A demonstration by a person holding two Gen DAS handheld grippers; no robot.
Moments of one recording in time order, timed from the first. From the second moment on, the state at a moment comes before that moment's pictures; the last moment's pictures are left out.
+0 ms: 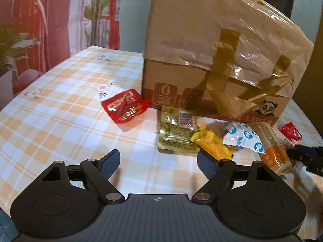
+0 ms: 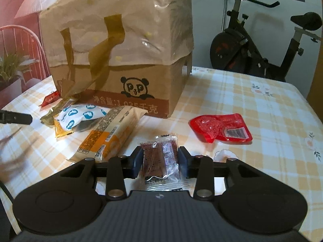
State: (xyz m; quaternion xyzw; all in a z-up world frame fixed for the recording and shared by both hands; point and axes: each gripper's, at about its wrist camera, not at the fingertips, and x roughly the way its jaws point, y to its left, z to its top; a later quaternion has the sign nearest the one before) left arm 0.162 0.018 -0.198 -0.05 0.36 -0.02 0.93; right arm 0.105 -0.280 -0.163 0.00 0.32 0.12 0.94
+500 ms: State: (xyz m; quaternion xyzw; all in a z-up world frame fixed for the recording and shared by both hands) left arm 0.213 0.012 -0.198 -0.03 0.35 -0.02 0.94; right arm 0.103 -0.288 -0.162 0.03 0.31 0.13 0.94
